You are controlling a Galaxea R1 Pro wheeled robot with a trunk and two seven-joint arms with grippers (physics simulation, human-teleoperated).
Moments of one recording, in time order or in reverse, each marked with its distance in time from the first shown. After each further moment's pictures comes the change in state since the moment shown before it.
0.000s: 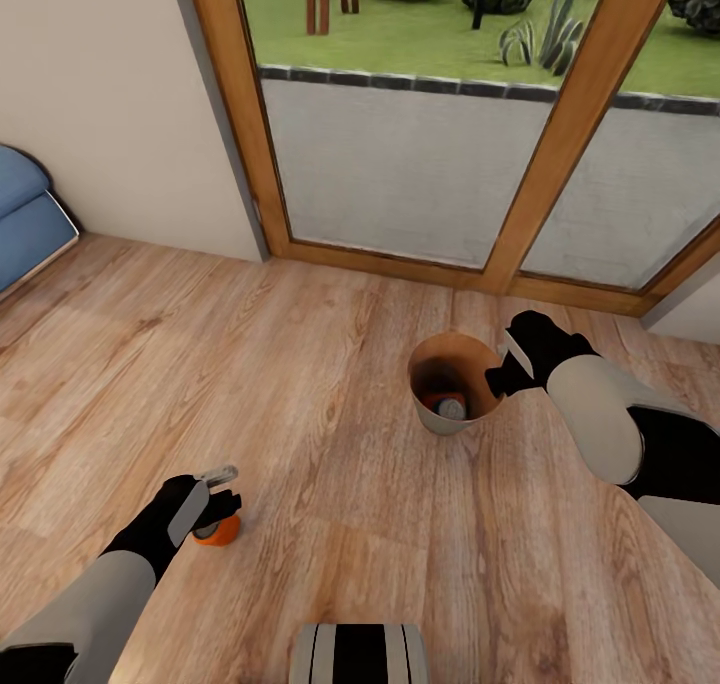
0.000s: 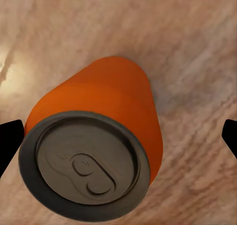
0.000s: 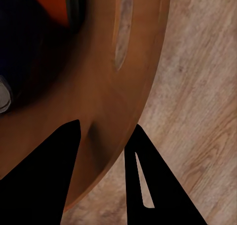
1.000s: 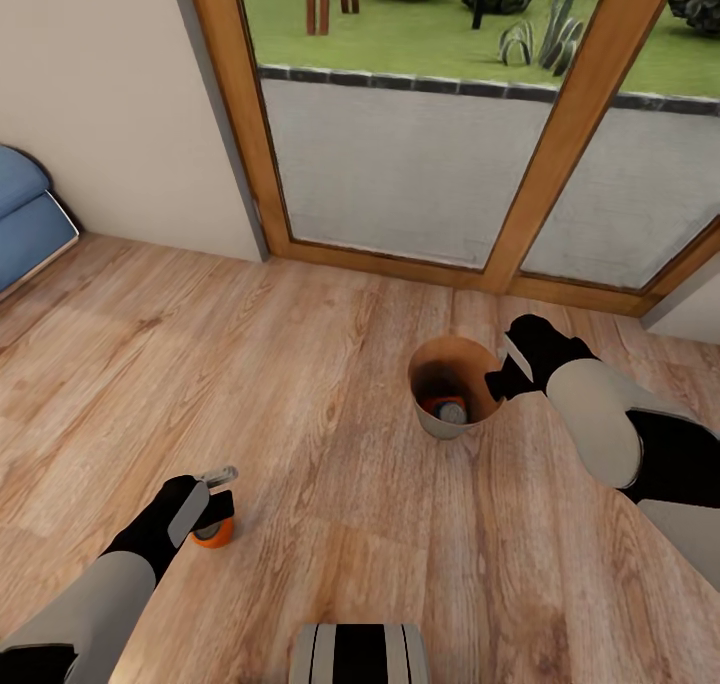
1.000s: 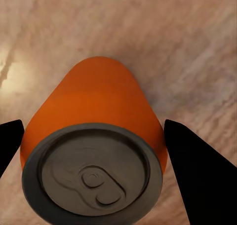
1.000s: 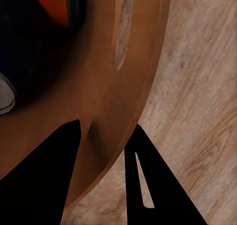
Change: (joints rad) left arm 0.002 0.000 -0.001 0.000 0.002 -0.001 0.005; right arm 0.012 0.000 0.000 -0.001 0.001 0.000 0.000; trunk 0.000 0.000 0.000
